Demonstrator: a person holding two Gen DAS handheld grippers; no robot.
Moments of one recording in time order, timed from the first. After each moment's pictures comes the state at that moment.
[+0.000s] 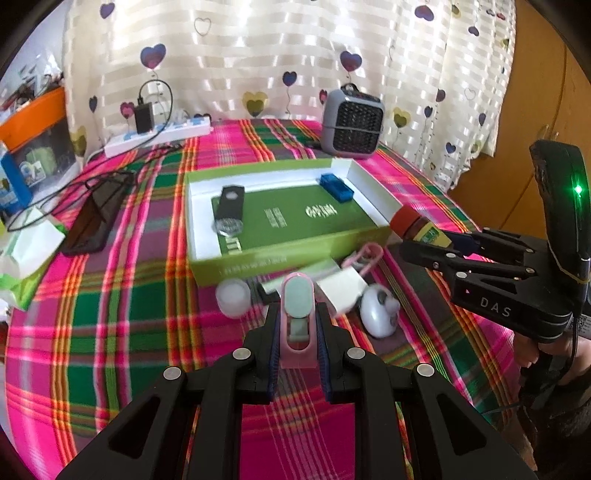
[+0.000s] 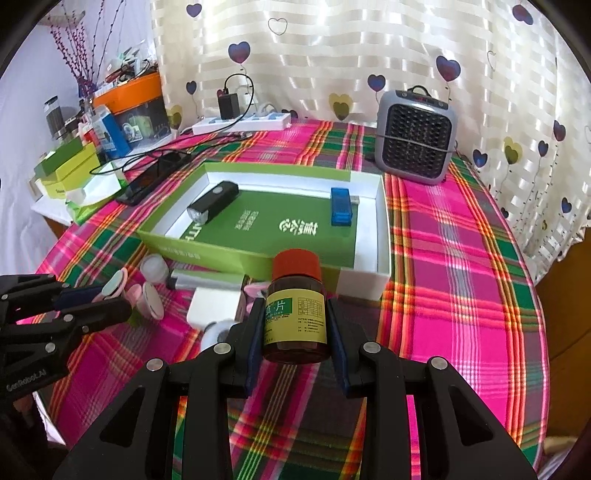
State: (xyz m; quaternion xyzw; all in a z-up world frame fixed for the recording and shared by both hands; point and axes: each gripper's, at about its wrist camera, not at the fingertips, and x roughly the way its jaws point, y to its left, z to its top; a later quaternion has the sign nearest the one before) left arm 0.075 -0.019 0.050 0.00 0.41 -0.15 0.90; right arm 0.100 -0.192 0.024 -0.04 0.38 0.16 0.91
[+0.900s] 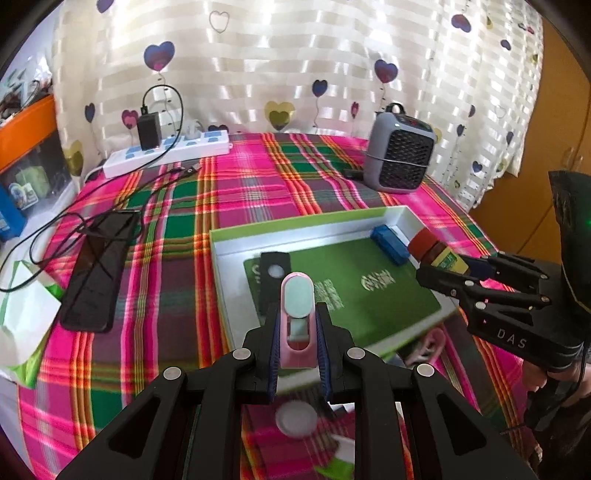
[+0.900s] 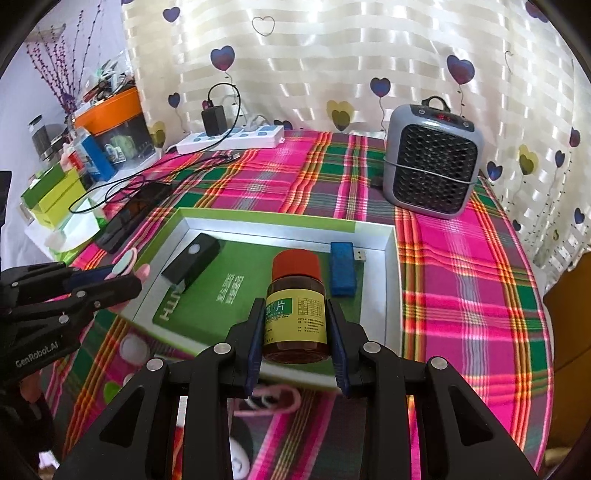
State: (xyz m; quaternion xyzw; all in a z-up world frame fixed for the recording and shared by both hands) left arm 0.181 0.002 0.057 0.00 0.41 -0.13 0.90; right arm 0.178 -0.178 0.032 -0.03 0.40 0.16 0.90
